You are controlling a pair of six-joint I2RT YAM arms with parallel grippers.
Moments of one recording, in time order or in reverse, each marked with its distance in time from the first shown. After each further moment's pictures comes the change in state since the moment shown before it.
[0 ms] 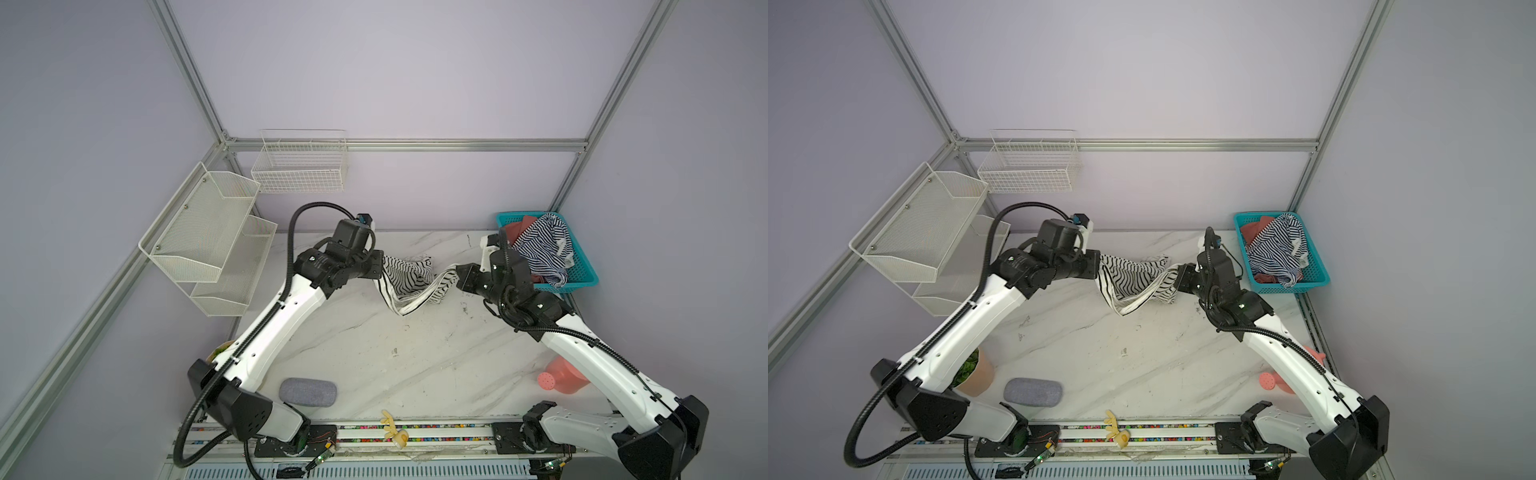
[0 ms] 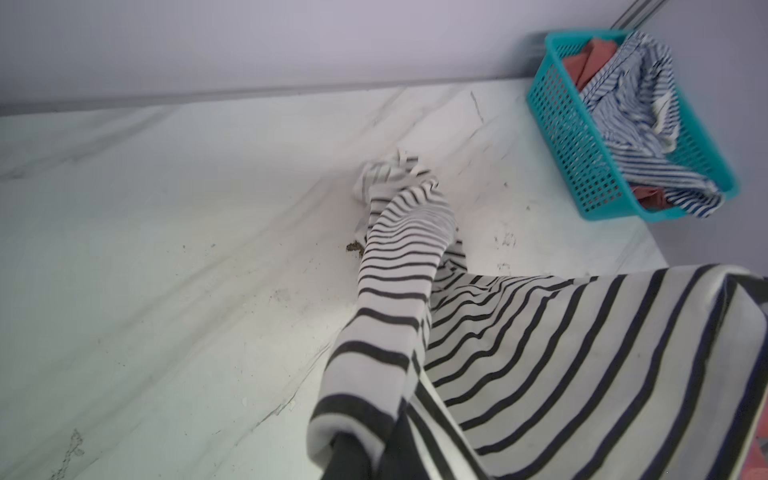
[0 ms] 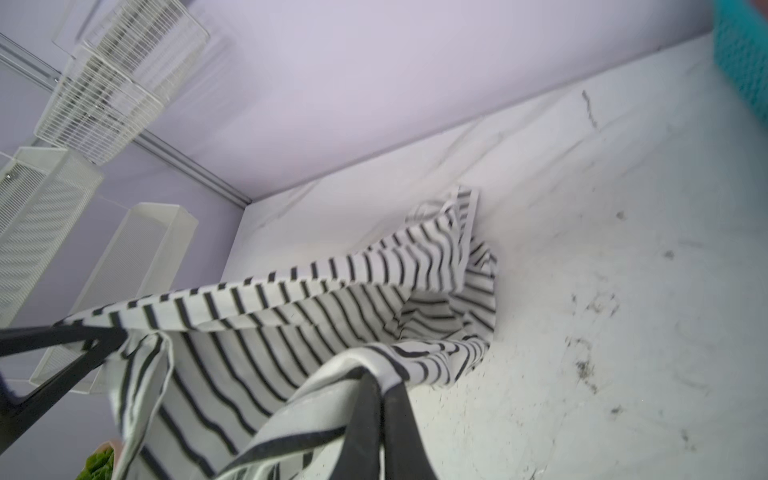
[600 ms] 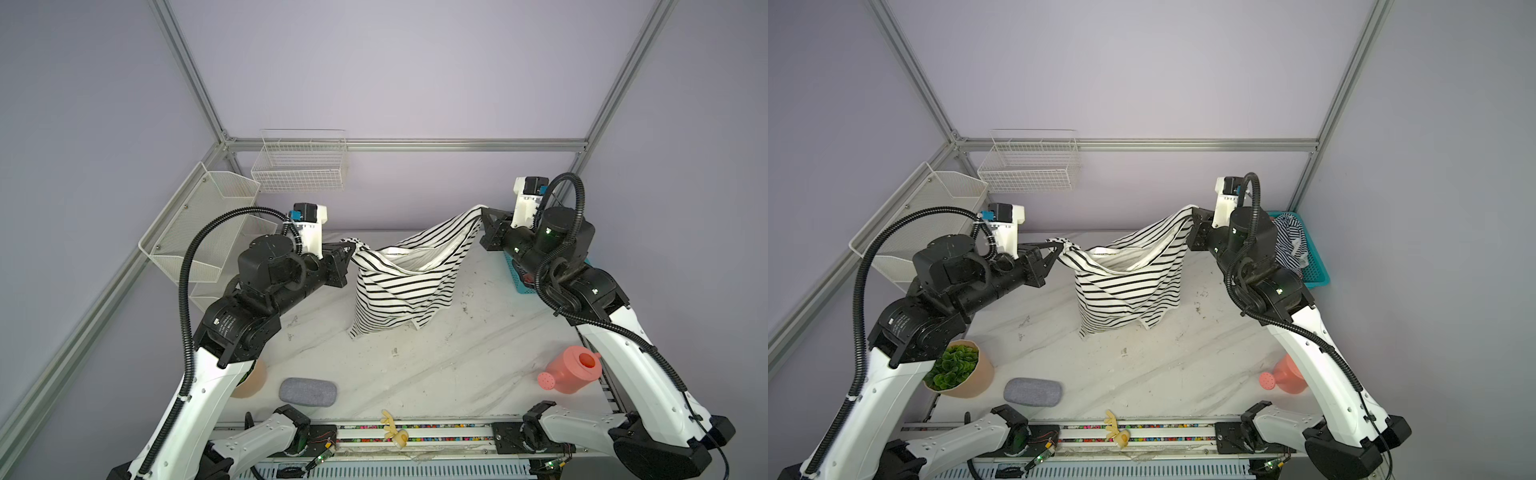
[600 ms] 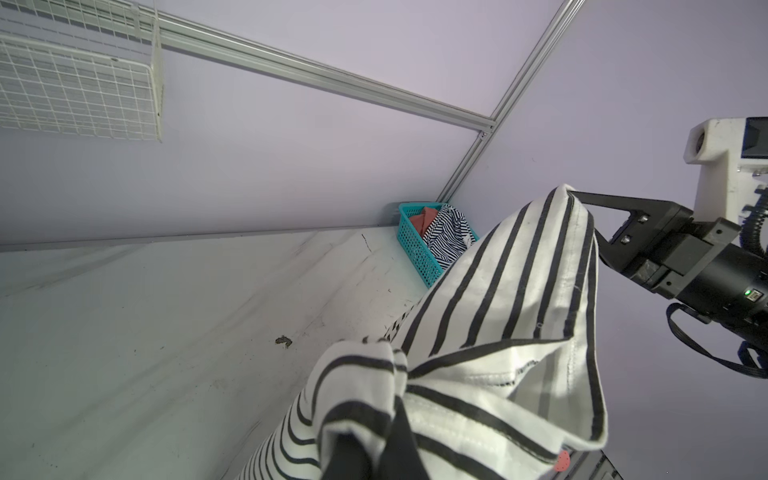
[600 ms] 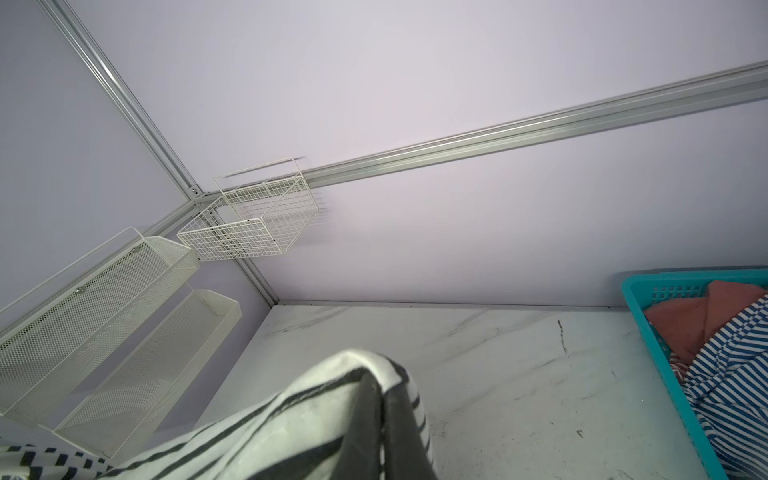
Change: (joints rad) left arm 0.010 -0.353 -0.032 0.092 0.144 -0.069; right arm -0.009 0.029 0.417 -0.077 0.068 -0.275
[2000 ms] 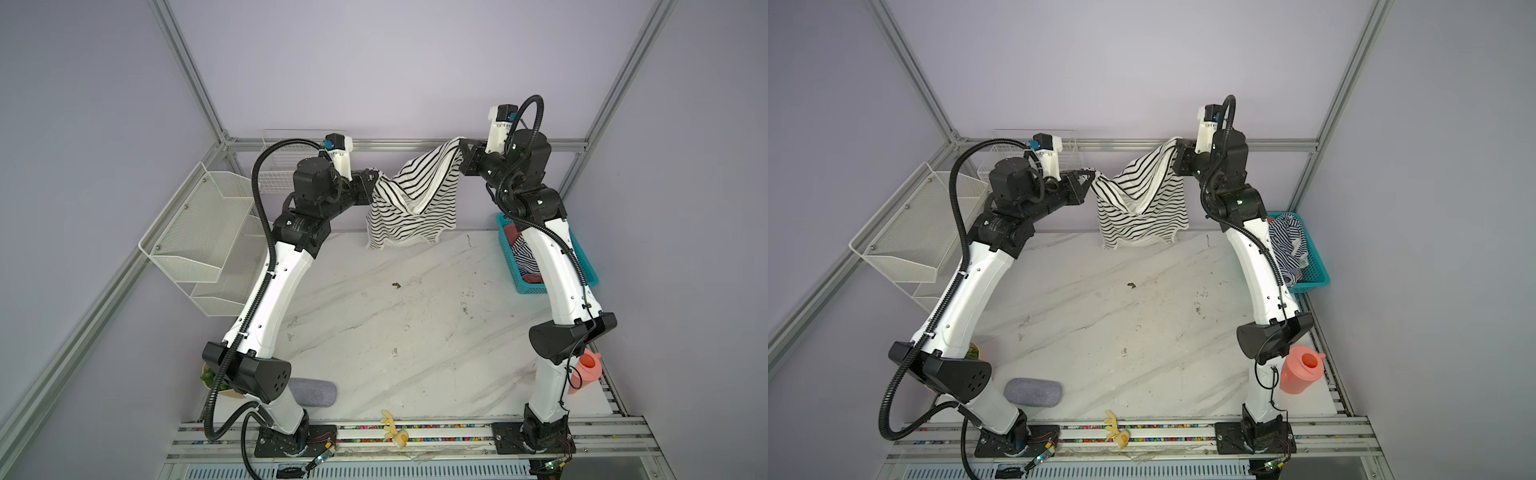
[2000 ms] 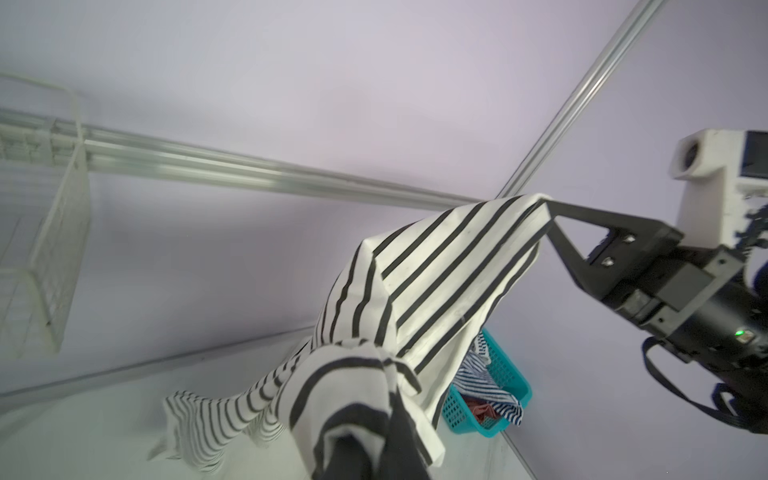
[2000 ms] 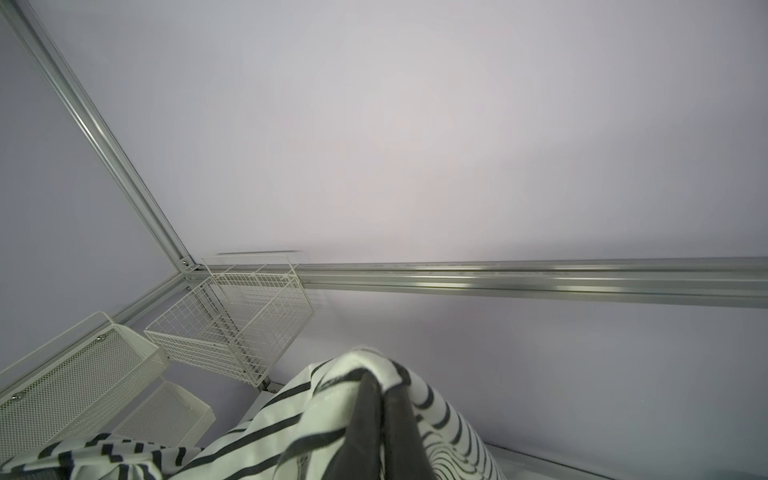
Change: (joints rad) left arm 0.187 0.589 0.384 0.406 0.213 -0.012; right arm -0.187 0.708 0.813 0.032 -0.282 -0.054
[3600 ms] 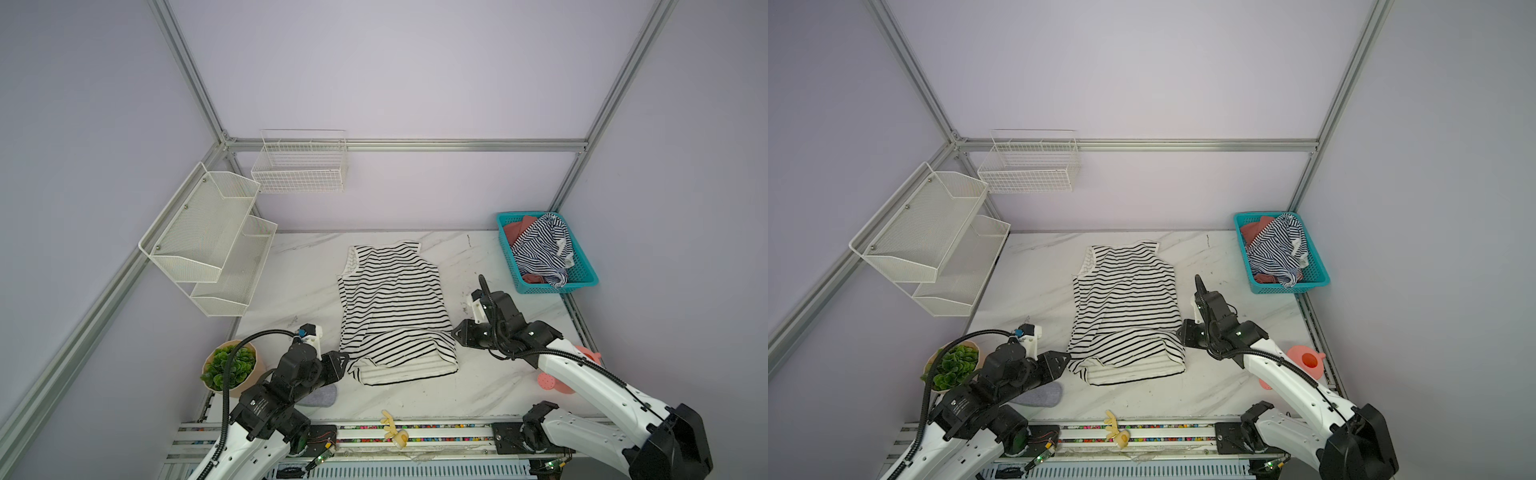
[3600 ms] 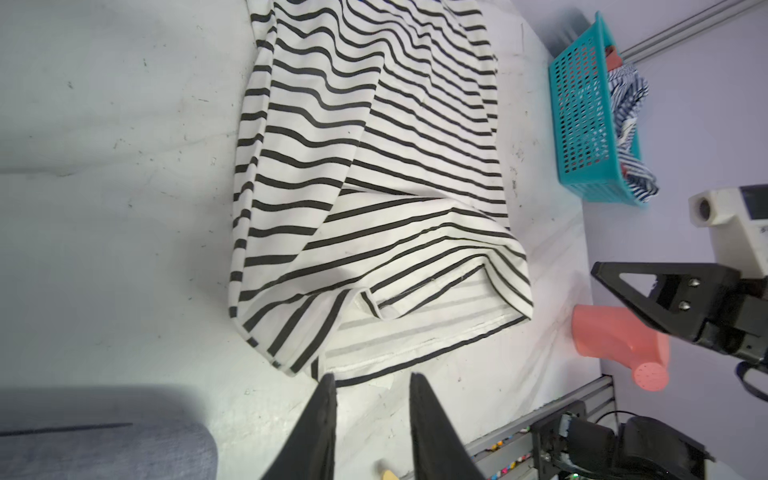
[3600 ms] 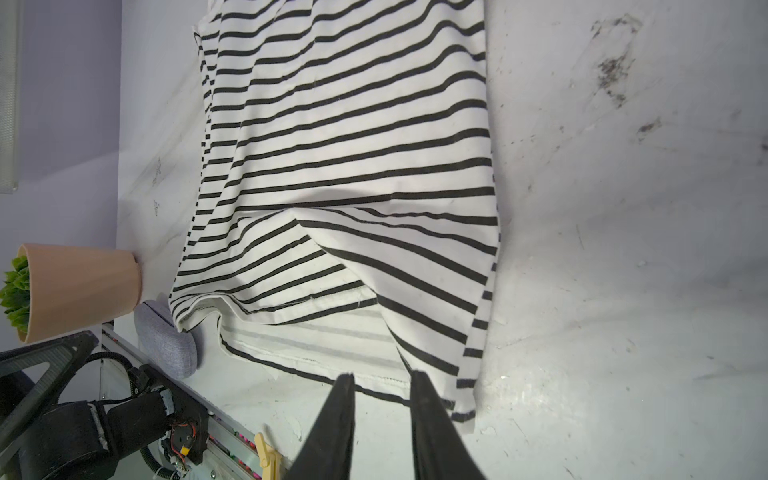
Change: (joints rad) left arm -0.217 -1.204 -1.492 -0.402 -0.230 -0.438; right arm 0.213 -0.810 -1.671 -0.077 -0.109 0.368
